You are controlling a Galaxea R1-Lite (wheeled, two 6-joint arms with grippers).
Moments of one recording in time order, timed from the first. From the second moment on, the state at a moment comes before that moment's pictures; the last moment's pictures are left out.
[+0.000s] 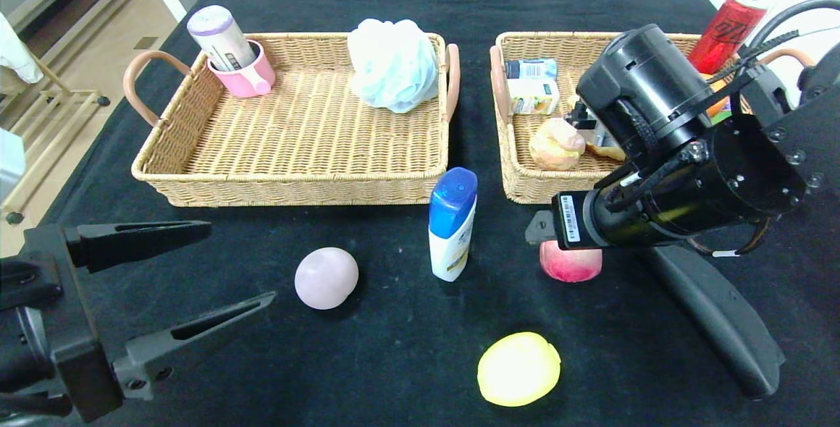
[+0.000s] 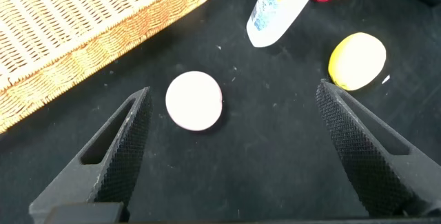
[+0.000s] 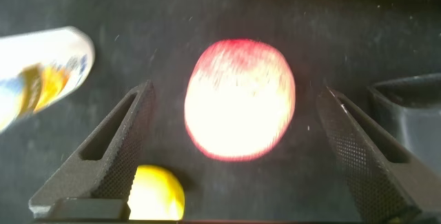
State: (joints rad) left arm -0.41 1.02 -0.73 -0.08 -0.23 0.20; right arm 0.70 1.84 -1.74 0.79 -0.34 0.51
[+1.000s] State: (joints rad) left arm -0.41 1.02 -0.72 -0.08 -0.23 0.21; right arm 0.66 1.93 -1.77 0.78 -0.37 0.54
